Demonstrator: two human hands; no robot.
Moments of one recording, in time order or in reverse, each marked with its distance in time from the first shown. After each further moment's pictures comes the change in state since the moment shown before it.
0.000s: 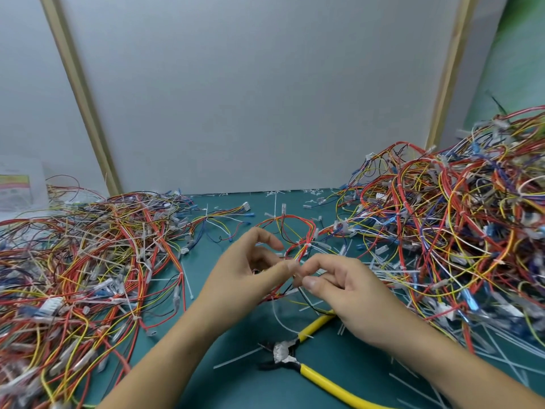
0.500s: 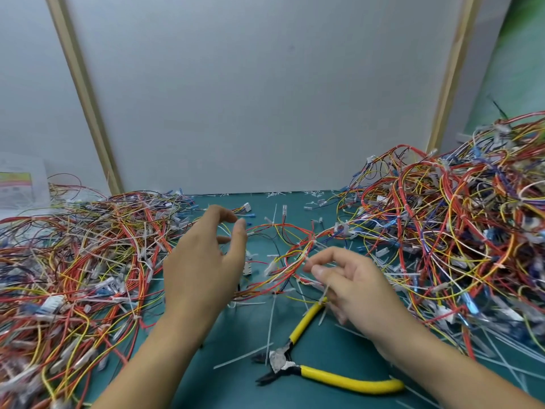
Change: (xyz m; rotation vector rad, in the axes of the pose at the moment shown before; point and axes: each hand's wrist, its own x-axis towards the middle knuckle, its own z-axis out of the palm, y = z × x) left_hand 0.003 0.005 -0.022 0.685 0.599 0.135; right_hand 0.001 -0.001 0.005 0.204 0.189 0.159
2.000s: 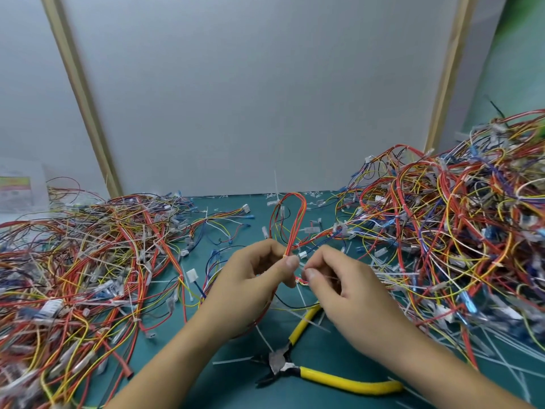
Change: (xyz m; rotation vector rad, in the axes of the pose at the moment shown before) left_hand -0.016 0.006 0.024 -0.753 -0.632 0.040; right_hand -0.010 -0.011 0.004 -0.487 0.030 -0.338
